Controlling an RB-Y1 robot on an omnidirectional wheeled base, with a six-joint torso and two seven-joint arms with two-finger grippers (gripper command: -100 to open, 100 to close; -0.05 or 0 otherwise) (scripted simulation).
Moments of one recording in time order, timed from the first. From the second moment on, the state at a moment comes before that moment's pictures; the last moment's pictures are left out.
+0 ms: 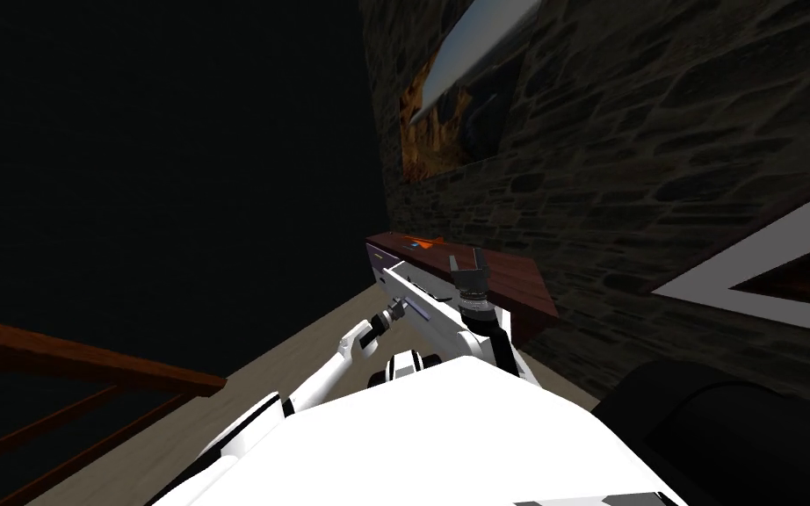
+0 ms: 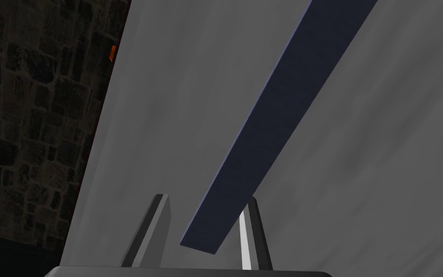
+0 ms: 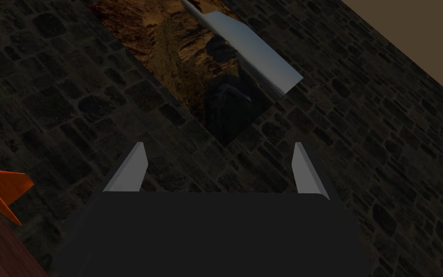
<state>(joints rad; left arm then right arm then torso) -0.38 0.34 -0.80 -1.16 -0.30 -0.46 1.18 0.49 -0.02 0.06 -2.31 -0.06 -0.62 -0.15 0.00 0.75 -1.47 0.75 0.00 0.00</state>
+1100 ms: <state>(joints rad) -0.43 0.48 -0.93 -1.36 -0.37 -0.40 1.36 0.49 -0.02 0.06 -2.31 -0.06 -0.62 -0.15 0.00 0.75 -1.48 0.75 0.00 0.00</state>
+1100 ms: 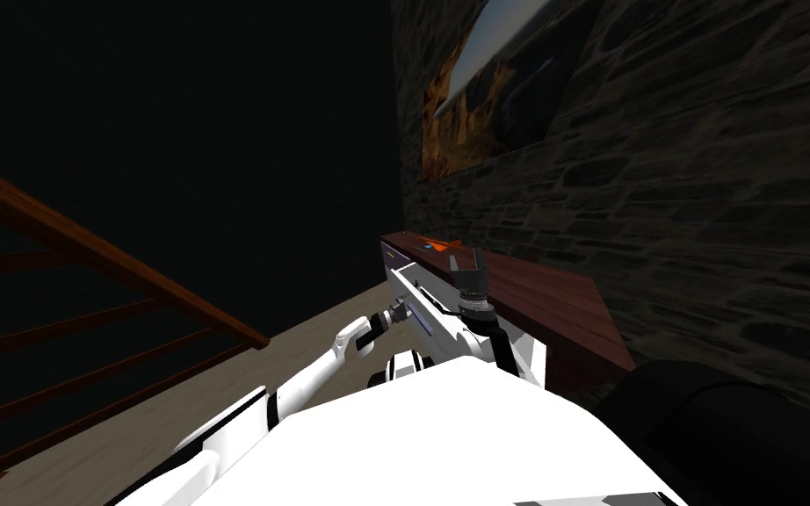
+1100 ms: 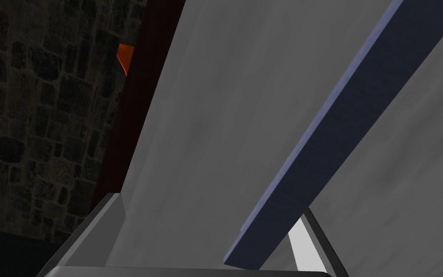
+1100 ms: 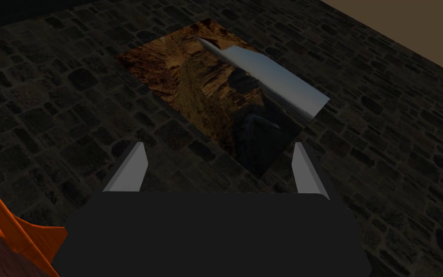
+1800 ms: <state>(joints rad) -0.42 0.53 -0.97 -1.43 -0.39 -0.36 1.40 0.49 -0.02 0.06 -2.31 -0.06 -0.62 -0.15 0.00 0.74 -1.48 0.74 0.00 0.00</state>
